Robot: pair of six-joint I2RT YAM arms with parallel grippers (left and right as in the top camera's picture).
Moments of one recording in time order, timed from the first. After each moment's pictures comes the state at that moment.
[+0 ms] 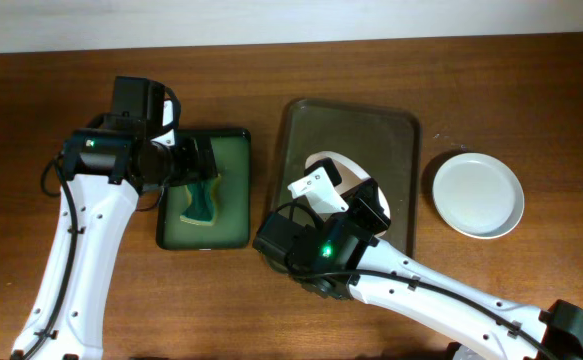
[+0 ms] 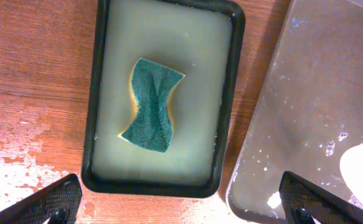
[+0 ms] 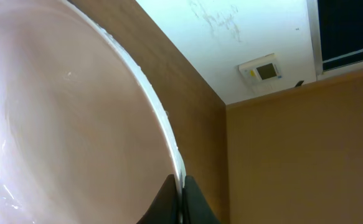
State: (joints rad) left arm -0.12 1.51 1.51 -1.17 0.05 -0.29; right arm 1.00 1.54 1.29 -1.23 1.19 0.39
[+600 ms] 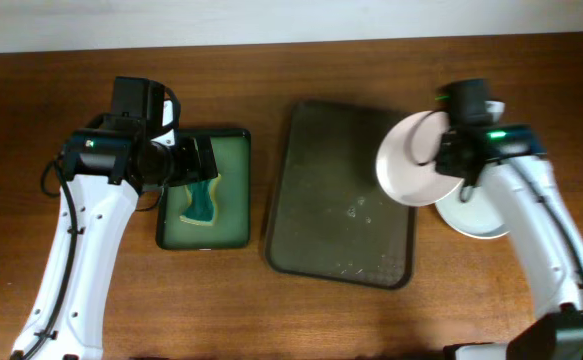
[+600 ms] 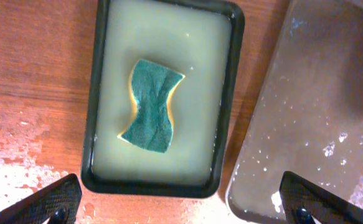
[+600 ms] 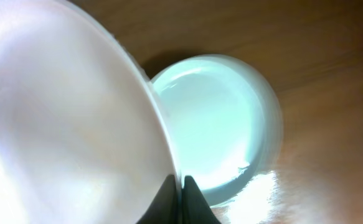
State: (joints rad) left arm -0.12 1.51 1.51 -1.16 0.05 -0.29; right arm -0.03 1.54 1.33 -0.96 0.24 0.26
